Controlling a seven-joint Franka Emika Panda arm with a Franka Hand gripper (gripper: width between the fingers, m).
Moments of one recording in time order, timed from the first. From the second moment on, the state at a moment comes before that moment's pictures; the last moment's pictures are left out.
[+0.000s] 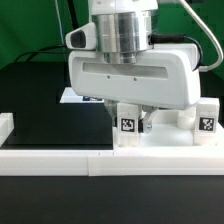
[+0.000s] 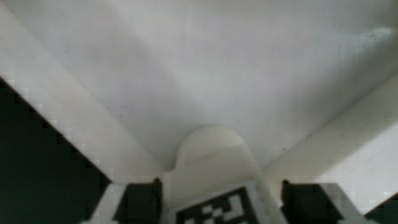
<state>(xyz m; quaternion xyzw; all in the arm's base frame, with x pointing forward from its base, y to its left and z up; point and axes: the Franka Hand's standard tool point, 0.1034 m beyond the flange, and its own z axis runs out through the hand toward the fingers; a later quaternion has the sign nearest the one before) 0.615 0.007 0.047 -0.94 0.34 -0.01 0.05</state>
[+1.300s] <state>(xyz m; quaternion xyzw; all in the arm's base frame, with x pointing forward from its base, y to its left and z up) 0.613 0.028 0.100 -0.94 0.34 -0.03 0.05</state>
